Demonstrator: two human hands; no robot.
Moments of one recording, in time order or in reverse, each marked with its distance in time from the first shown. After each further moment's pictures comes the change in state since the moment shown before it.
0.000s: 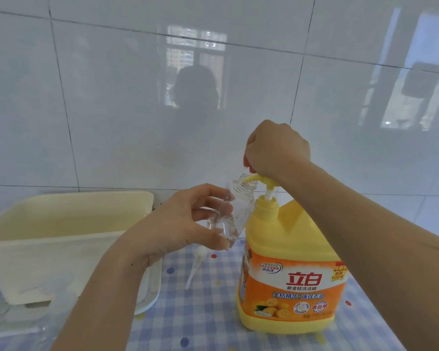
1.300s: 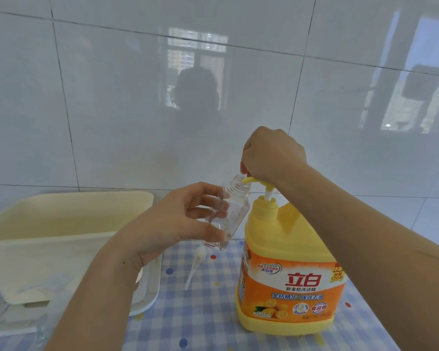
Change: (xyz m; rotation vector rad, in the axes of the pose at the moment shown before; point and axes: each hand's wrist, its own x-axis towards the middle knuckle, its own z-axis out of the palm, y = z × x) left_hand -0.001 -0.001 -0.003 -0.033 0.022 -0.024; right_hand -0.004 -0.001 0.001 -0.032 -0.058 -0.027
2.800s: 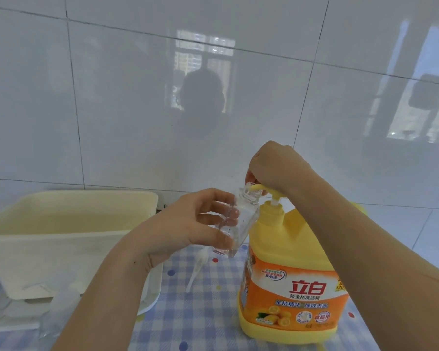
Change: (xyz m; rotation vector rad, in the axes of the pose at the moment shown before) left_hand 0.005 -0.004 0.003 -0.020 -0.039 -0.020; right_hand 0.012 0.010 0.018 0.016 -0.167 -0.018
